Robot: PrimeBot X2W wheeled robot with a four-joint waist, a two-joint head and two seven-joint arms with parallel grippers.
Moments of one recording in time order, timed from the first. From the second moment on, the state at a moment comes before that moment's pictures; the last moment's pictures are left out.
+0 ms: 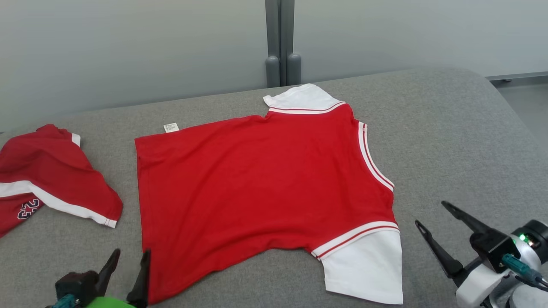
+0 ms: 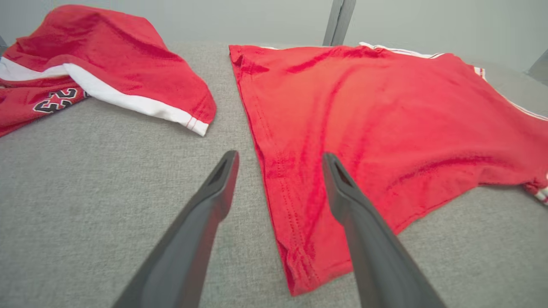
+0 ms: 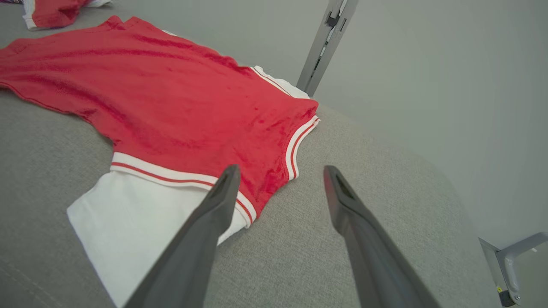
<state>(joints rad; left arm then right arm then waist) 0.08 0.25 -0.21 0.37 -0.48 -0.10 -0.24 0.08 -0.54 0.45 0.12 0.13 0.03 -0.25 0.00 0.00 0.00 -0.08</state>
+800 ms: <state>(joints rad) 0.00 0.08 -0.18 0.22 -0.41 0.06 -0.25 -0.04 -0.27 0.26 0.03 0.21 -0.11 -0.25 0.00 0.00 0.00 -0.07</state>
